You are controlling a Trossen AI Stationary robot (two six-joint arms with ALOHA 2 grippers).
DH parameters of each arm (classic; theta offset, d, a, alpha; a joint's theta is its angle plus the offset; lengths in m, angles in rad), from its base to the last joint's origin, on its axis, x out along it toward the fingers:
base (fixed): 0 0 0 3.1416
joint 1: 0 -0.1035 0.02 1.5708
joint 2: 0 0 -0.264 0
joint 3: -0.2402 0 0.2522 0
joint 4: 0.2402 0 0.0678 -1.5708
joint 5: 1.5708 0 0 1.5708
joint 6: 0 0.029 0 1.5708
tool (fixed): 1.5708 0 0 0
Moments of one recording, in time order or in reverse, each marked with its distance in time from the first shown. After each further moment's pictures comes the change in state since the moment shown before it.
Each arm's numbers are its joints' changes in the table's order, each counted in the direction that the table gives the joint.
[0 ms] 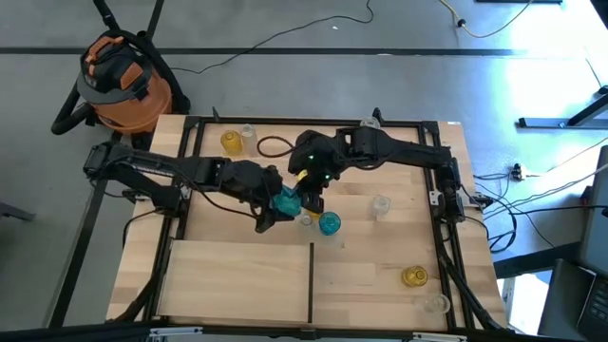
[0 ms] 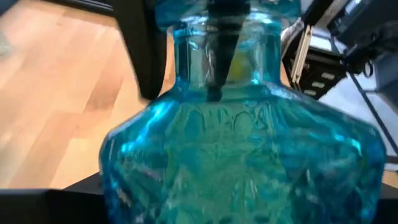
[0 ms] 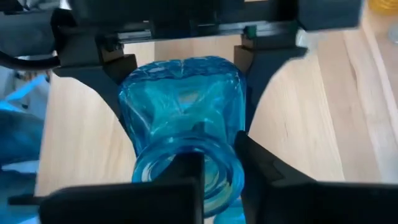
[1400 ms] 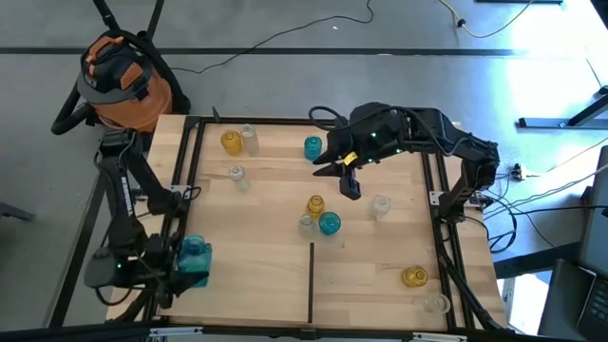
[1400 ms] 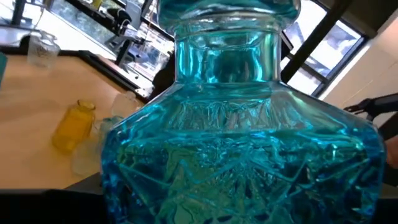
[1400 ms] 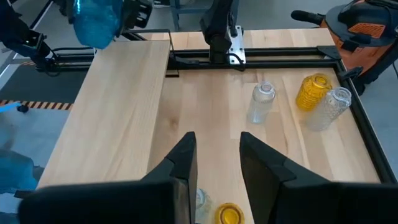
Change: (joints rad) left arm 1.268 -0.076 0.352 -0.865 -1.578 -0.261; right arm 0.001 -0.239 0.000 -0.040 0.136 -0.182
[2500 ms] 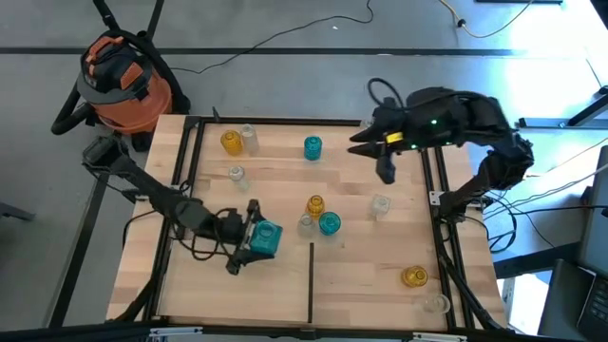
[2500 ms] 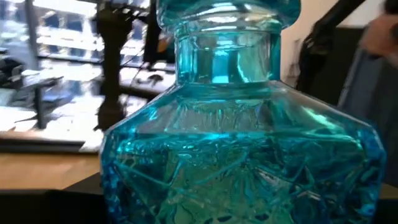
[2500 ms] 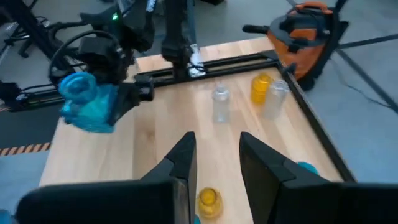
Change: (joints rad) left arm -0.836 0.023 0.135 -0.233 1.230 0.451; right arm -0.001 -0.185 -0.001 0.113 0.197 0.131
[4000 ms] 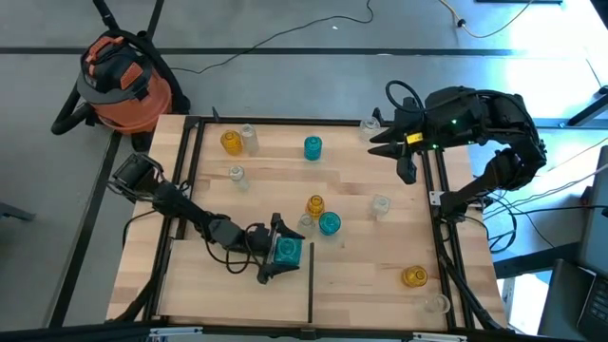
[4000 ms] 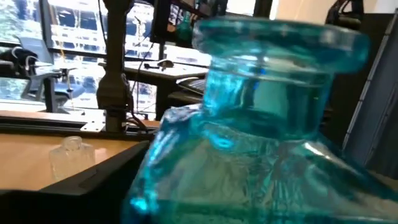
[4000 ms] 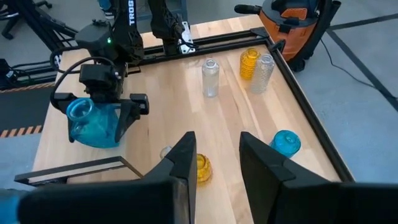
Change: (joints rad) left arm -0.041 0.425 -0.034 -0.360 -0.018 0.000; right arm 0.001 -0.067 0.000 0.147 0.008 0.006
